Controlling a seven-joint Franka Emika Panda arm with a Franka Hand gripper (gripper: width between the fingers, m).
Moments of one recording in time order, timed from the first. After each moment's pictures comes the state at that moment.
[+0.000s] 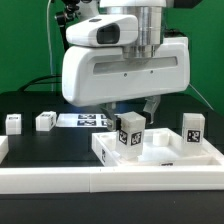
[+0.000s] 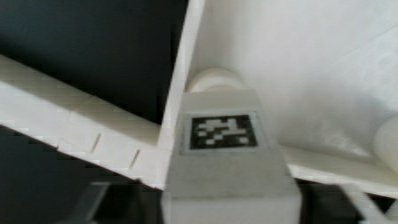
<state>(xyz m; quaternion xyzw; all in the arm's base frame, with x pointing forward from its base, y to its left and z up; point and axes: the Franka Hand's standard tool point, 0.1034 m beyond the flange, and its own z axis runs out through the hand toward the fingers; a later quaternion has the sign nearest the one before) 0.631 0.005 0.085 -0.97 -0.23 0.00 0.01</state>
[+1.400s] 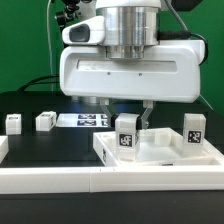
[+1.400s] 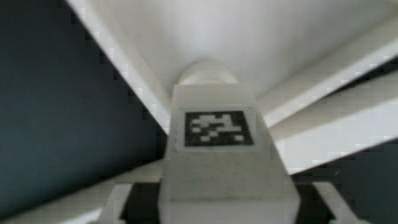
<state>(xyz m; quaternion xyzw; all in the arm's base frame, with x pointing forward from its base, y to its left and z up) 0.632 0.000 0.083 -0.97 0.23 -0.01 0.01</state>
